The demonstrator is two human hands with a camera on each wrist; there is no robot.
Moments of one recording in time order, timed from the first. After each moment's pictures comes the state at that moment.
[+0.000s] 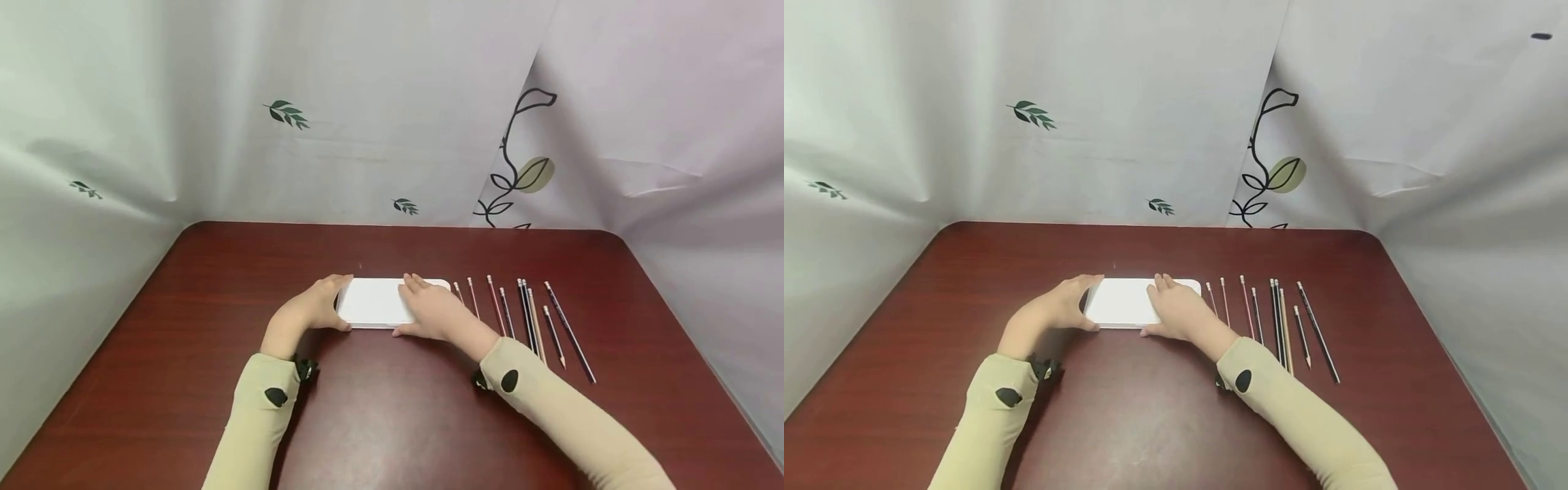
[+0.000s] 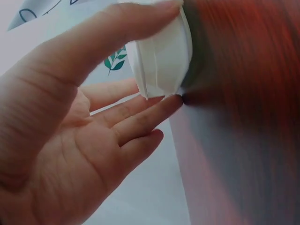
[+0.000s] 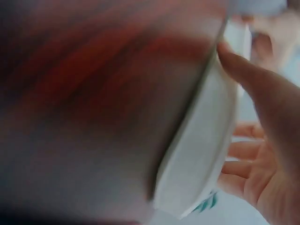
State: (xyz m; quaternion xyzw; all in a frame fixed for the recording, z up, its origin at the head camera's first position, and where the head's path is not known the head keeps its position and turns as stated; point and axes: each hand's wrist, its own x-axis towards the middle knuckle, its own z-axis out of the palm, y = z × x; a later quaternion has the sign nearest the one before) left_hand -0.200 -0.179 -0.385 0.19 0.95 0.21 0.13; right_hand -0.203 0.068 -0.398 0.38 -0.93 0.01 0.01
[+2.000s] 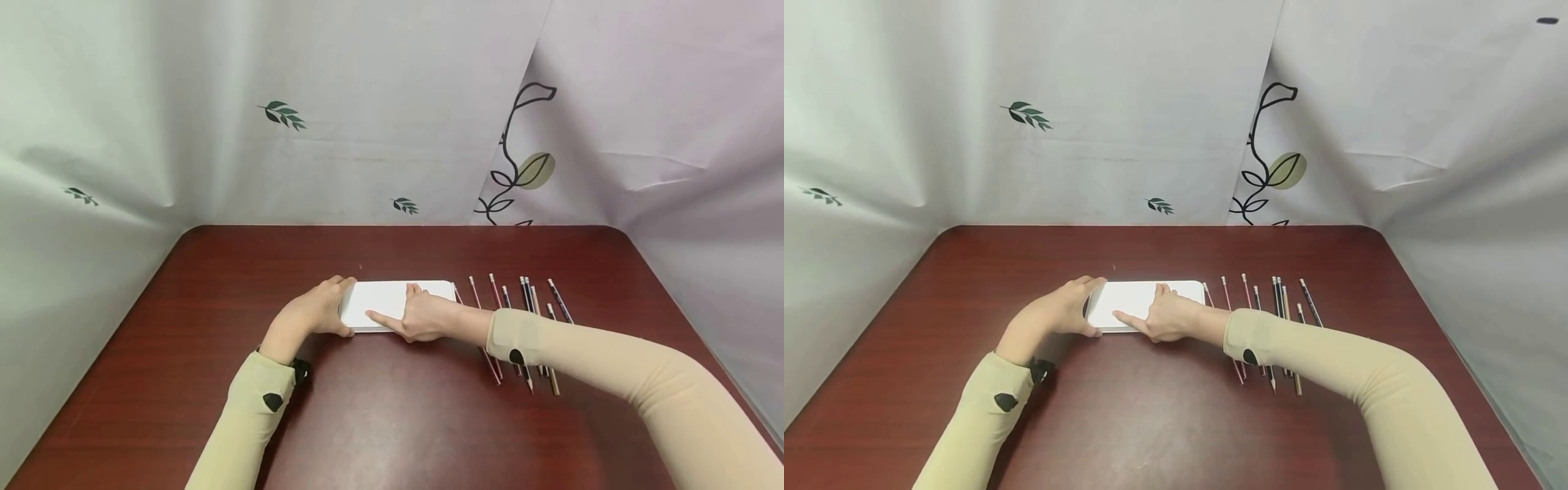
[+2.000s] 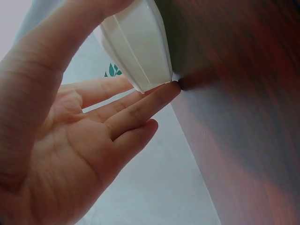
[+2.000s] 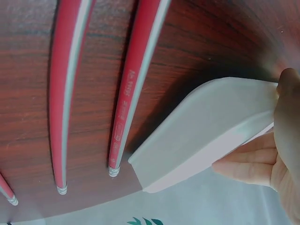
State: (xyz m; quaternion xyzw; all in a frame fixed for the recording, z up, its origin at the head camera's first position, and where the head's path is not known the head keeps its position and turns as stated) left_hand -0.198 -0.172 -0.383 0.21 0.97 0.11 0.10; right_hand -0.205 0.054 -0.396 0.57 -0.79 -0.20 0.07
